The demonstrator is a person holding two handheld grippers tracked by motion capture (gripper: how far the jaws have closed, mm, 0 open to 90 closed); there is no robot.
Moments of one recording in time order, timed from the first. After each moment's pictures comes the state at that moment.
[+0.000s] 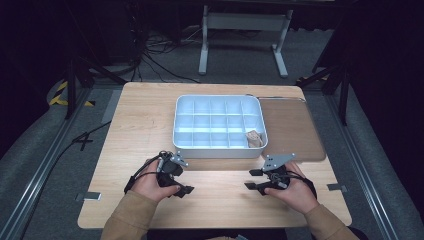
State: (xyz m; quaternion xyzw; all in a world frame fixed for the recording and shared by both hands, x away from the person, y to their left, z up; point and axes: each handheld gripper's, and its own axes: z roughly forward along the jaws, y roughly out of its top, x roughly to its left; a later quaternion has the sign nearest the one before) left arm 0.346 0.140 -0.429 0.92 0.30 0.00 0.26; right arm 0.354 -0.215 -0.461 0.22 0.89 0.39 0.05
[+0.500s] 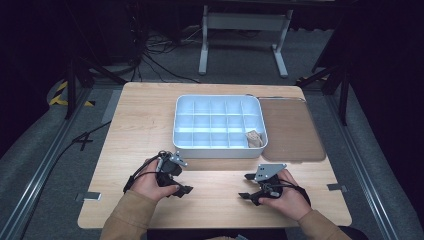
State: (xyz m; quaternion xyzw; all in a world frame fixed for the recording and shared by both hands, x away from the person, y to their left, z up) left arm 0.348 0.142 -0.431 0.92 0.30 0.01 0.26; right arm 0.342 -0.198 -0.480 0.18 0.90 0.39 0.07
